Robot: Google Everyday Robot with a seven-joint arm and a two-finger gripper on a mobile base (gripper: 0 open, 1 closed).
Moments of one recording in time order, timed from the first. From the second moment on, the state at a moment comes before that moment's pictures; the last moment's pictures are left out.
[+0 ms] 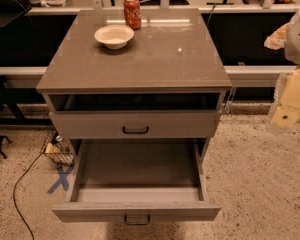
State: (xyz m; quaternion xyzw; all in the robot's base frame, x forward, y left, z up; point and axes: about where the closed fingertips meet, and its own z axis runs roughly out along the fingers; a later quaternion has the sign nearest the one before) arm 0.438 -0.217 0.976 -0.60 0.78 -0.03 0.16
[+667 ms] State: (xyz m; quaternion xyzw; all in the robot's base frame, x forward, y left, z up) arm 0.435 -0.223 0.962 -0.58 0.80 -0.01 0.16
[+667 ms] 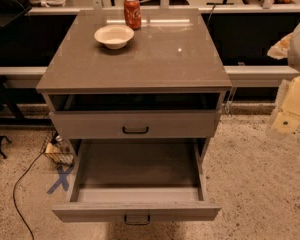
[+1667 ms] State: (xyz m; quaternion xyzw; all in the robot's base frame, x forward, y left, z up) arm 0.379 -0.188 0.754 -0.40 0.90 0.17 0.07
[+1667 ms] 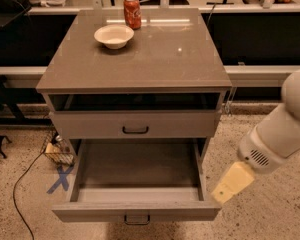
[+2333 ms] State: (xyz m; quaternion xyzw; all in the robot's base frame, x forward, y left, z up) arm 0.358 -0.140 0.677 -0.35 0.91 0.22 0.03
